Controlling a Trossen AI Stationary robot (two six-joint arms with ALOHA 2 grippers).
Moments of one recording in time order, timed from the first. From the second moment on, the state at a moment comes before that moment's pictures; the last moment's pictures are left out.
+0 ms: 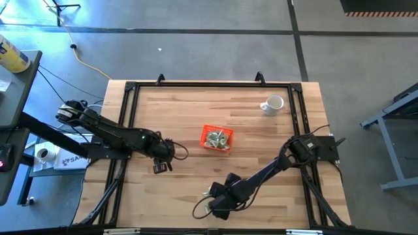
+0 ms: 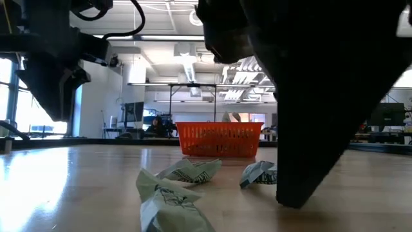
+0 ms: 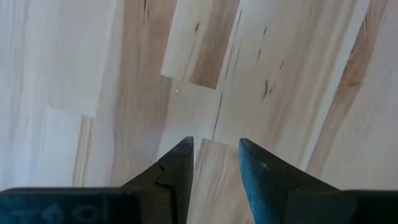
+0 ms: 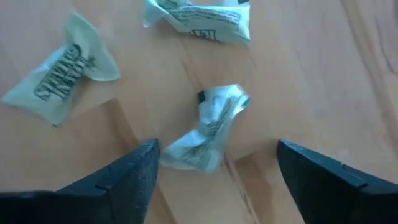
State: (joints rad) left arm -0.31 1.31 0.78 -0.85 -0.15 -0.54; right arm 0.55 2.25 1.72 -0.84 0.14 0.98
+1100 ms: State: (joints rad) left arm -0.31 1.31 0.73 -0.45 0.02 -0.62; right arm 0.09 2.02 1.72 -1.11 0.28 0.62
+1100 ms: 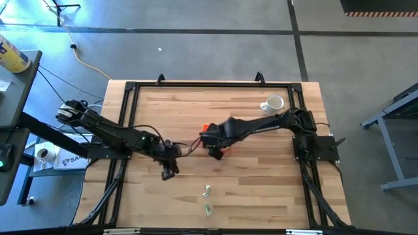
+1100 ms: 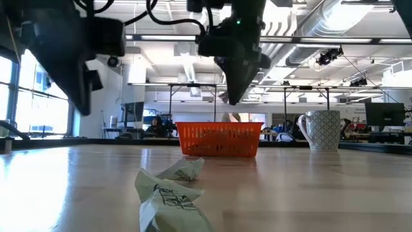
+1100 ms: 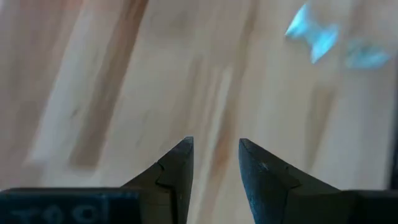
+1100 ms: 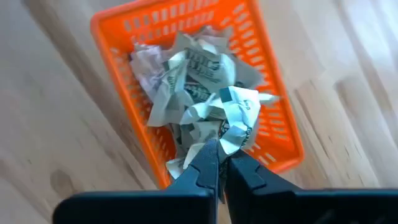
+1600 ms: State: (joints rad) left arm -0.40 1.56 0.70 0.12 -0.07 -0.89; right arm 0.21 1.97 1.72 -1.21 0.37 0.56
